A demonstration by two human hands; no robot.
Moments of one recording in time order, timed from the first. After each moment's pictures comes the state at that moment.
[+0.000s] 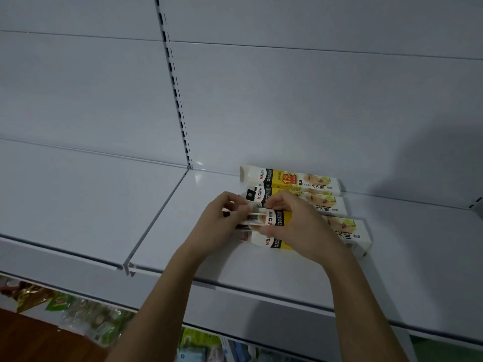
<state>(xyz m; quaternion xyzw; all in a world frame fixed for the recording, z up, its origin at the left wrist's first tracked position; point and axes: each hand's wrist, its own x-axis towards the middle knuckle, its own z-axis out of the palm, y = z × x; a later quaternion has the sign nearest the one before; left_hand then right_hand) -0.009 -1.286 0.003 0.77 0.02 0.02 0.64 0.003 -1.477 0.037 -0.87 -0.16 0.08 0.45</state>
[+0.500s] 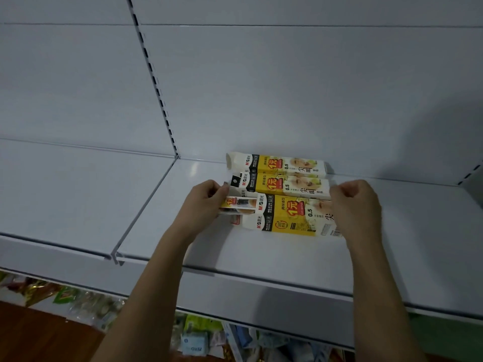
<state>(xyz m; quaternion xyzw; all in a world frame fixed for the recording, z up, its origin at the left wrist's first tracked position) 0.000 -1.296 0.008 0.83 0.09 0.03 0.55 0.022 -1.557 0.008 -0.84 0.17 -0.15 0.49</state>
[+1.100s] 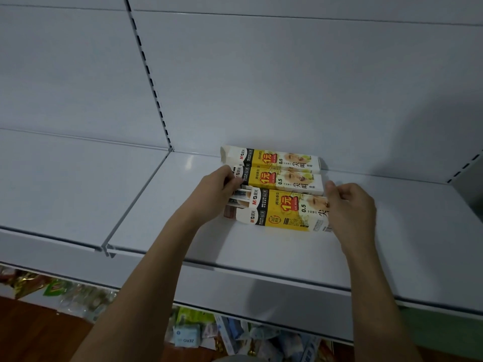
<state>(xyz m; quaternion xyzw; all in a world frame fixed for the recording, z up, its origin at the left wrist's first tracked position) 0.014 -1.319 0.019 0.91 0.00 0.04 0.41 0.012 -1.565 -0.003 -0.82 0.15 -0.15 0.54</state>
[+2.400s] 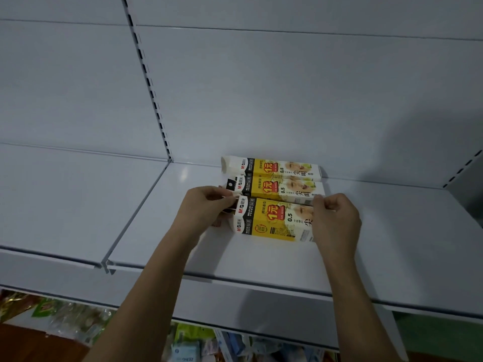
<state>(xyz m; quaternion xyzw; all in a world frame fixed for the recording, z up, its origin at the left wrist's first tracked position) -0.005 -1.302 0.018 0.75 0.13 0.00 0.65 0.000 -1.527 -0.005 -0.79 0.18 -0.18 0.56</state>
